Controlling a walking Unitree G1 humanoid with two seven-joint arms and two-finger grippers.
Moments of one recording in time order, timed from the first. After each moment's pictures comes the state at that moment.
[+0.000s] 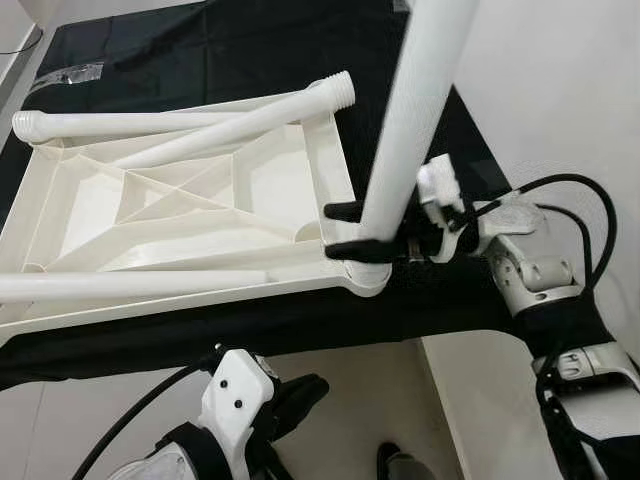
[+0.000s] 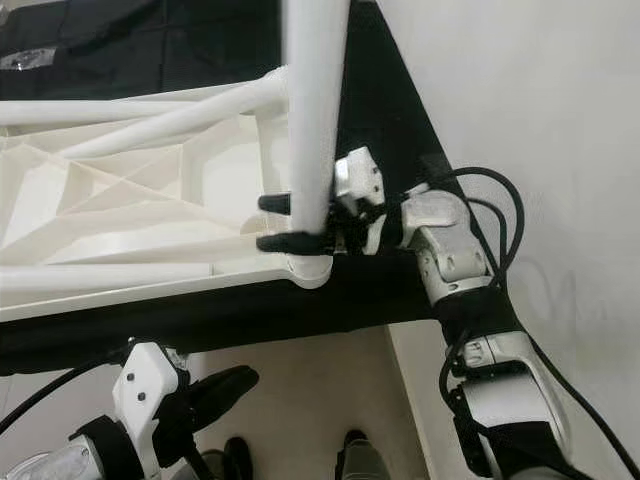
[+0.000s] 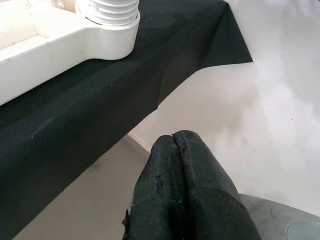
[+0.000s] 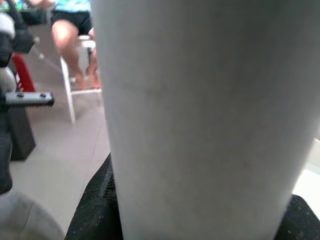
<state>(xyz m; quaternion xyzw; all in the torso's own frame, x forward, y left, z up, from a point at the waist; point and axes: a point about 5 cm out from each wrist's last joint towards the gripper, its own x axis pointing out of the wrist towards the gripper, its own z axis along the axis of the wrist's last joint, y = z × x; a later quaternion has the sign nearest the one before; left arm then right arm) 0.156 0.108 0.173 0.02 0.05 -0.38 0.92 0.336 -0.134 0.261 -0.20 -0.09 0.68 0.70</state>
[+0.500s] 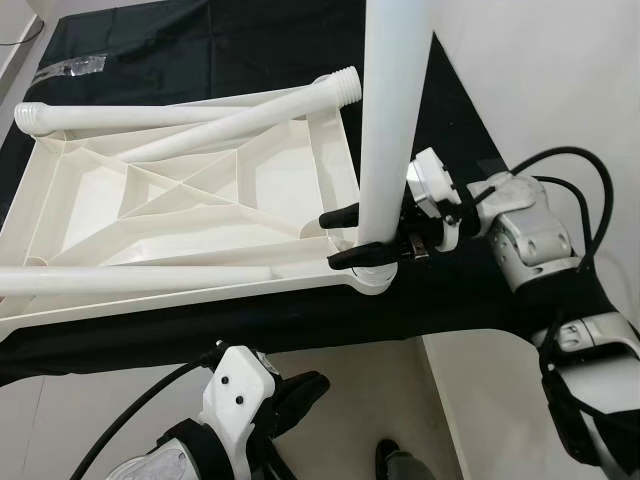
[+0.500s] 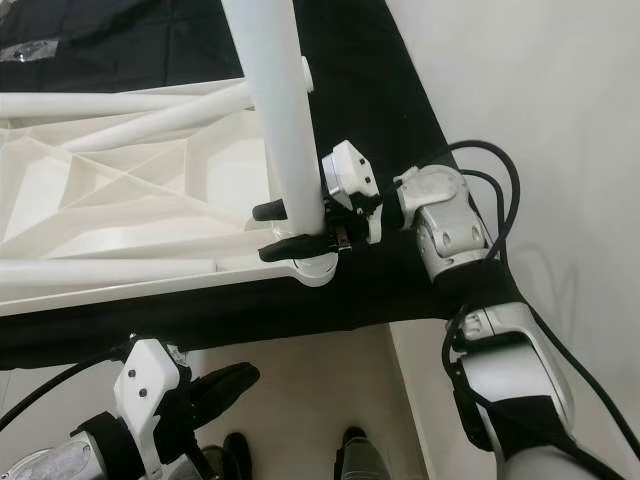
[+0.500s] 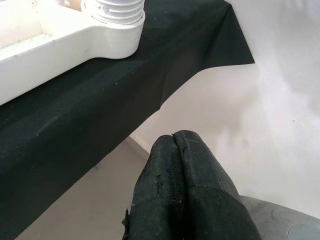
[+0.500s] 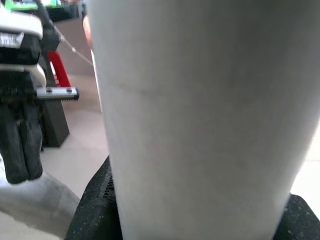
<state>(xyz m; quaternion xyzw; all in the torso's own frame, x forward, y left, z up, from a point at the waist) 0.158 0.107 0.175 0.02 0.05 -0.38 0.92 0.346 -0.133 0.273 -0.18 -0.05 0.72 0.67</state>
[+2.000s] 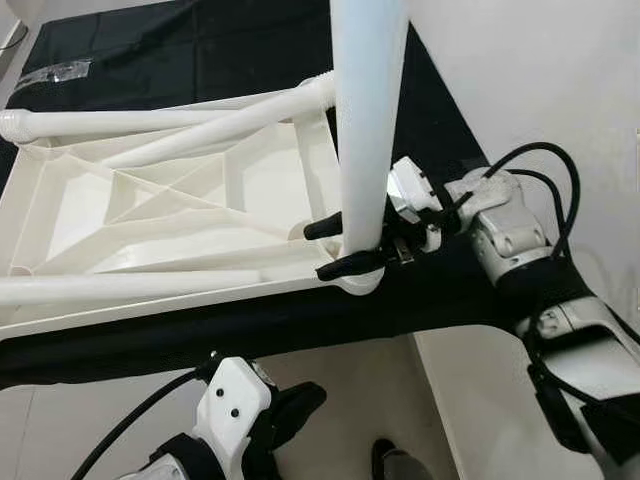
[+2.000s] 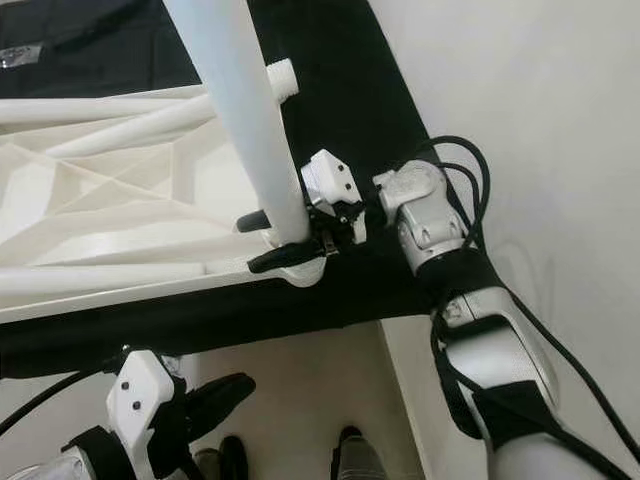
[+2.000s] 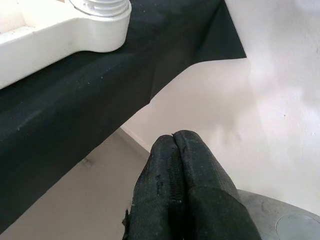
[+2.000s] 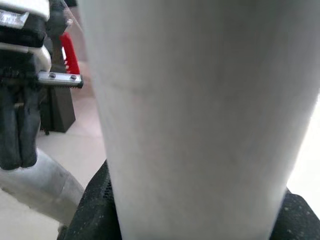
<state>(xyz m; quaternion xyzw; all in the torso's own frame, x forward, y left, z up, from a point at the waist) 0.148 0.110 0.174 0.02 0.06 -0.37 0.93 0.348 -0.112 0.266 -0.22 -0.06 0.75 0.62</state>
